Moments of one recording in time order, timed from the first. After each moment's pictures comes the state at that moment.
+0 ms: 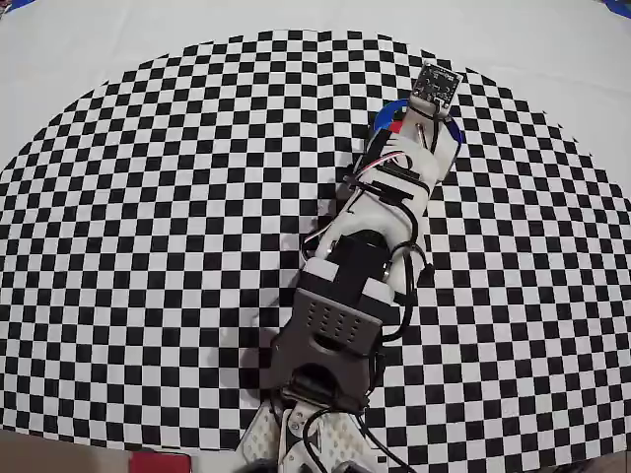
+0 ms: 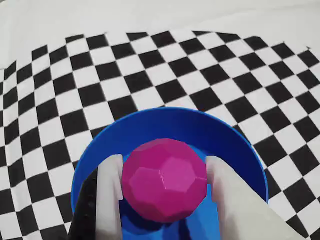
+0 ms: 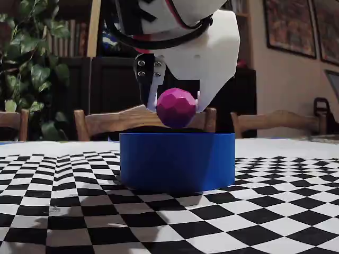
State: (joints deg) arm 24.8 77.2 112.1 -6.1 -89.8
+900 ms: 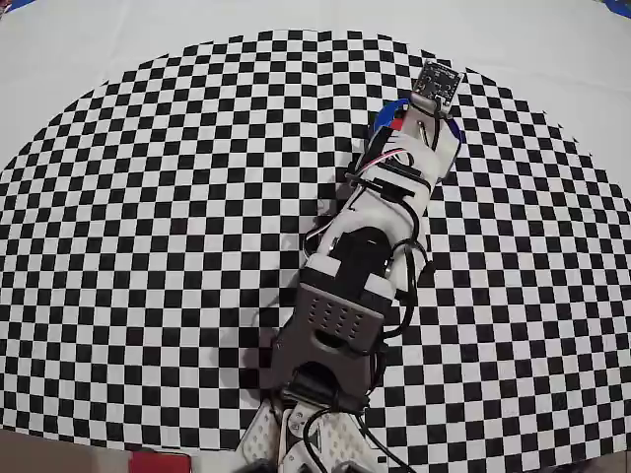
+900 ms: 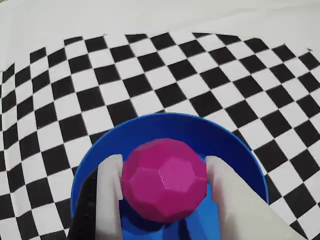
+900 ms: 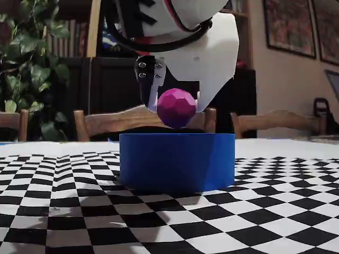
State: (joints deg) arm 24.8 75.6 110.3 -5.9 -89.8
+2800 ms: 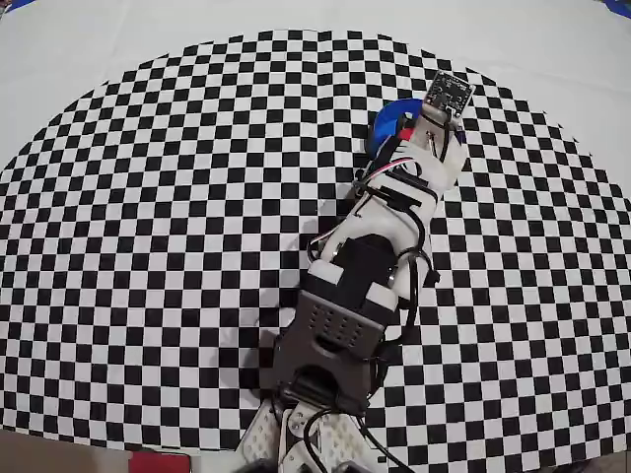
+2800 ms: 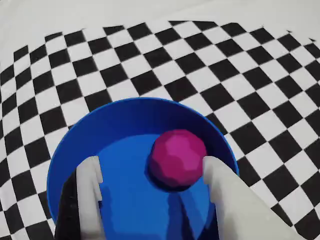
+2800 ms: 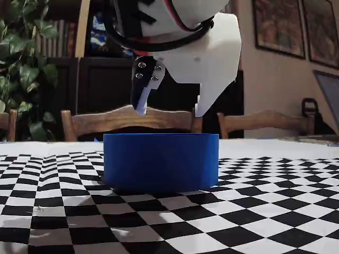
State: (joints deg) arm 27.3 78.8 114.6 -6.0 -88.4
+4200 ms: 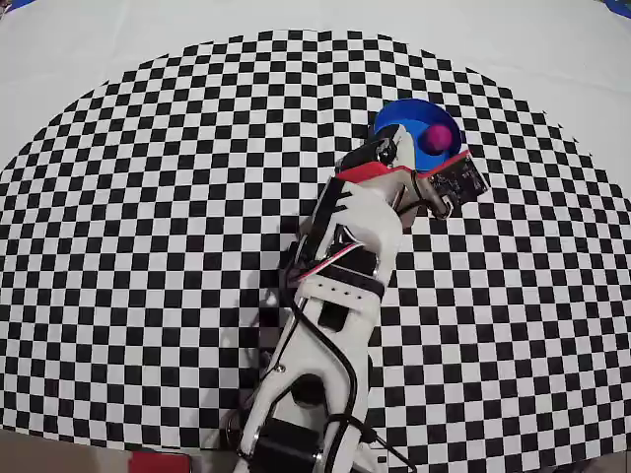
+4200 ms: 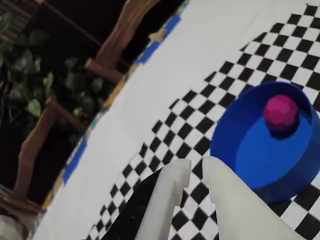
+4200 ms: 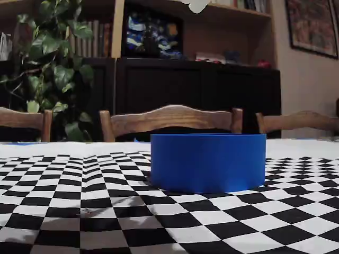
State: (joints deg) arm 19.5 134.6 153.8 -5.8 -43.9
